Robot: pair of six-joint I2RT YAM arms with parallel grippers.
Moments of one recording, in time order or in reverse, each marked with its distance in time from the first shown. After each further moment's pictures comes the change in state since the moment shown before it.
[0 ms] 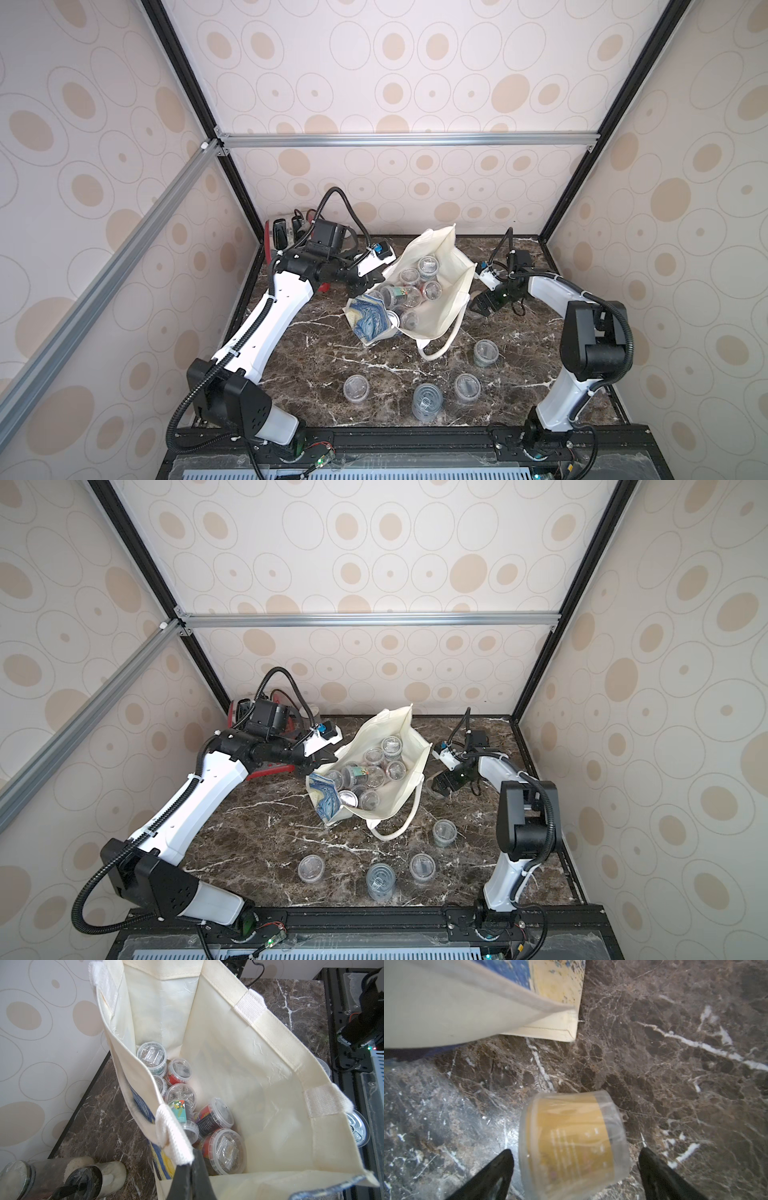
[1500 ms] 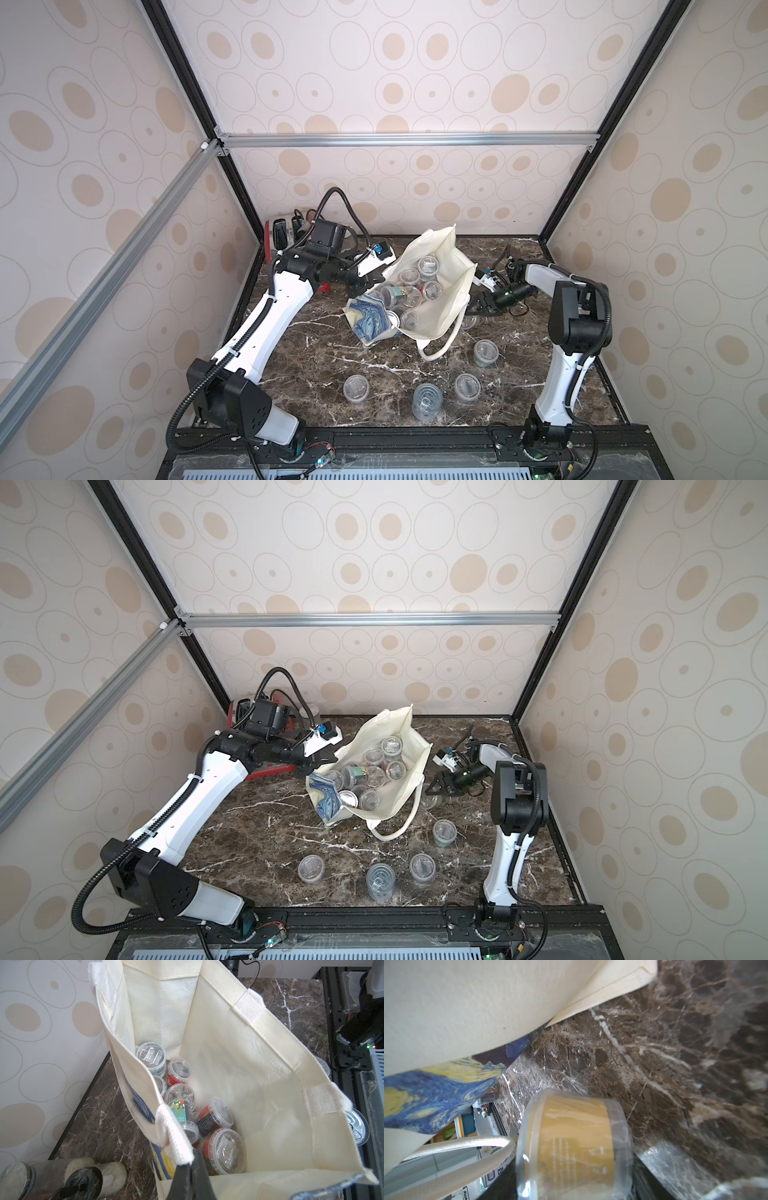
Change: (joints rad) left arm 0.000 0.000 0.002 -0.003 0.004 0.009; right arm -0.069 0.243 0.202 -0.470 -0.433 0.126
